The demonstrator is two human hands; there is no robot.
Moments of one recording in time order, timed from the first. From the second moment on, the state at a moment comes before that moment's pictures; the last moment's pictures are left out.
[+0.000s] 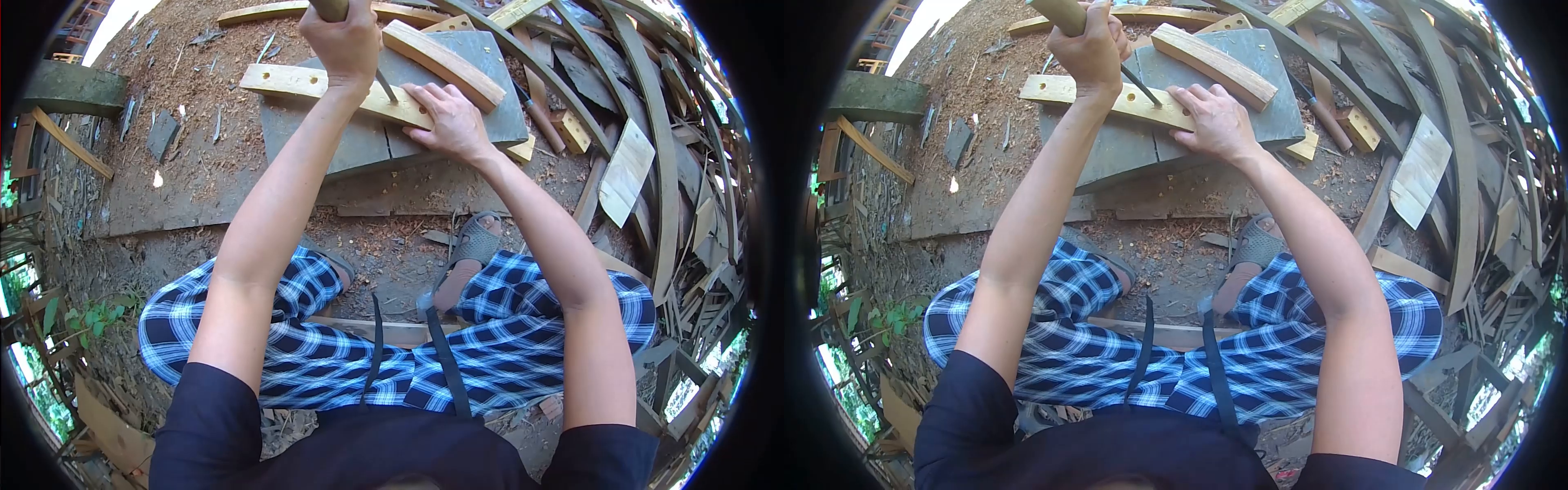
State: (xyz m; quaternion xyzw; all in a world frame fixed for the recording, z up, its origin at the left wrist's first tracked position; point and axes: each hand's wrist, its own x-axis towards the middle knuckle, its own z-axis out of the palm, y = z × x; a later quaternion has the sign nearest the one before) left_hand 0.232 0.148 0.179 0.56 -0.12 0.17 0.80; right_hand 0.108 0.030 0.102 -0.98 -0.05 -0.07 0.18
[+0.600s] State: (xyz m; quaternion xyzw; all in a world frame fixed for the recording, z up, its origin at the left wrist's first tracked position) left_hand 0.267 0.166 0.161 0.50 -0.04 0.06 0.87; right_hand 0.109 0.029 0.096 -0.98 -0.06 -0.11 0.17
